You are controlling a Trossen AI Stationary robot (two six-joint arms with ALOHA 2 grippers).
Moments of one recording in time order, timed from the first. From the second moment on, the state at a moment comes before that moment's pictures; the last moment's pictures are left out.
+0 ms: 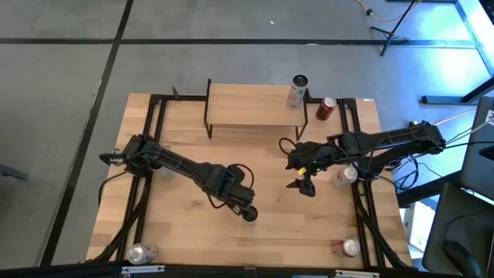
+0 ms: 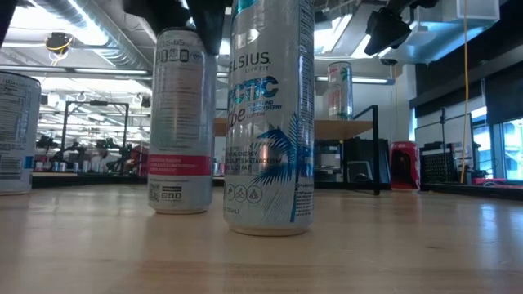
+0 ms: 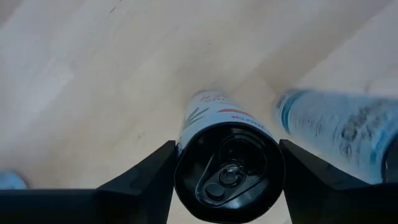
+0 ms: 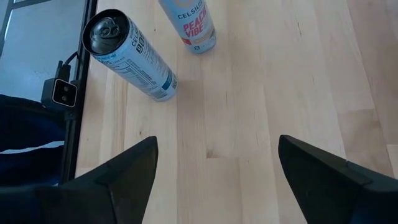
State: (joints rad) left arm -0.34 1.97 1.85 -1.36 -0.15 -1.14; right arm 0.18 1.27 1.15 -0.76 -0.10 0.28
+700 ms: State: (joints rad) left arm -0.21 1.96 1.91 -1.38 -0.09 0.25; right arm 0.18 1.27 1.15 -0.76 -0.10 0.37
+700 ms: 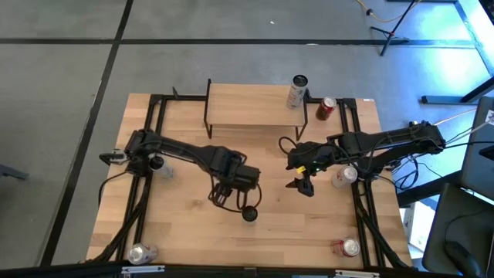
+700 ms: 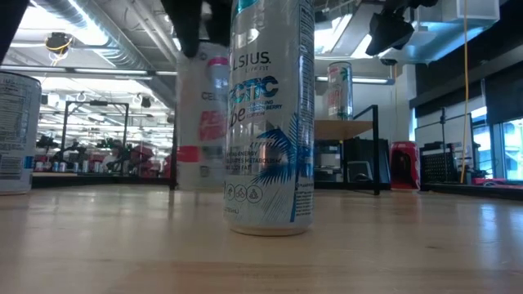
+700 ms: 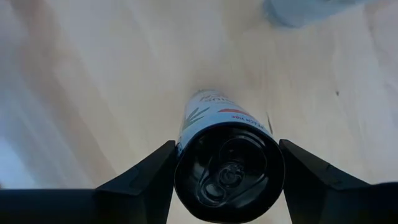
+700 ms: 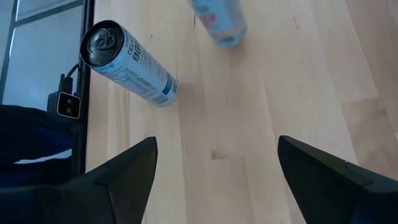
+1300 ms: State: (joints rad) left arm -0.19 1.99 1.91 -1.27 0.02 0.42; right arm 0.18 1.27 1.15 -0.75 -0.07 0.40
